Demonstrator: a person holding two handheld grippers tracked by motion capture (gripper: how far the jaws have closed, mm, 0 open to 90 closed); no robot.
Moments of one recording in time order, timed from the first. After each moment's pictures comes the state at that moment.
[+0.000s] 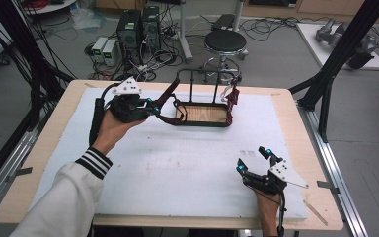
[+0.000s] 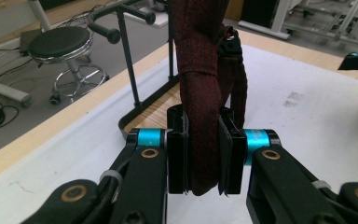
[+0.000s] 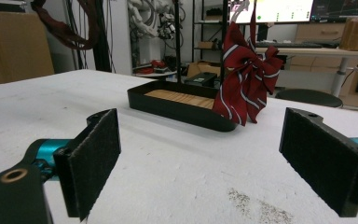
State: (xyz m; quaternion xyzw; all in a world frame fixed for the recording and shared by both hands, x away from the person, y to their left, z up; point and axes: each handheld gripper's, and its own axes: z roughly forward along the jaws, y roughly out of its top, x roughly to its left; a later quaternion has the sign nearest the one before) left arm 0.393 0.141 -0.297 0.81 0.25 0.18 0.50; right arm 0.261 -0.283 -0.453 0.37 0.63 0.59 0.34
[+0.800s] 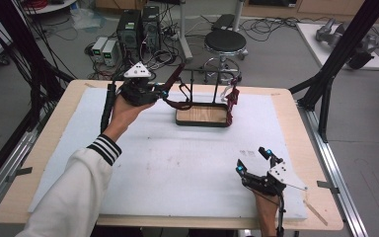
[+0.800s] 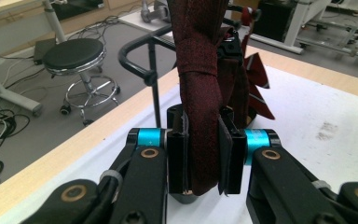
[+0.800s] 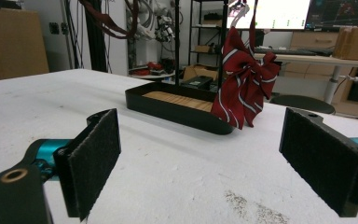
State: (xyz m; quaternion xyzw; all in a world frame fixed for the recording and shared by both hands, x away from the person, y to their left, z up) left arm 0.442 0.127 -0.294 0.79 0.27 0.19 0.52; right arm 0.258 -0.280 -0.454 0.36 0.63 0.59 0.35
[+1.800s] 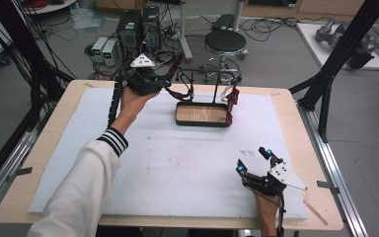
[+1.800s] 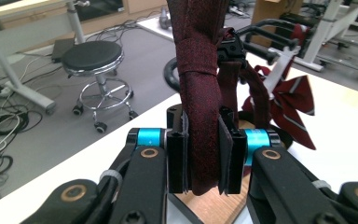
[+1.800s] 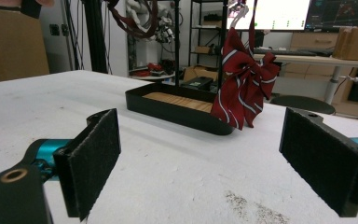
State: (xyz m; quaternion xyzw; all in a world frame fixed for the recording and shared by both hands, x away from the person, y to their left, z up) left arm 0.483 0.120 -0.303 0.77 0.31 0.20 0.53; right arm 0.258 -0.281 -0.454 0.36 0.63 0.59 0.35
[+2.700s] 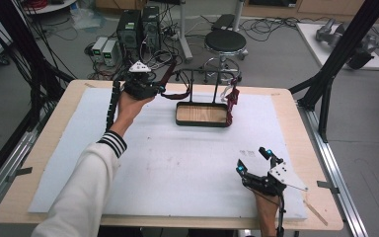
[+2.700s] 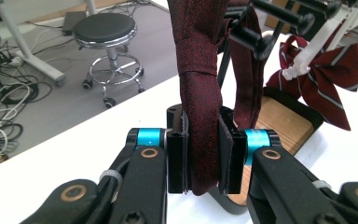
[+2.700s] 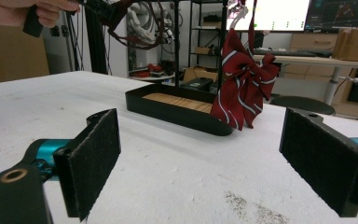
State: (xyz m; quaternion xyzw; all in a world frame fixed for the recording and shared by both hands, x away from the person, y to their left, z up) left arm 0.492 0.135 -0.331 0.78 0.34 0.19 0.49; right arm 0.258 -0.281 -0.454 0.36 0.62 0.59 0.35
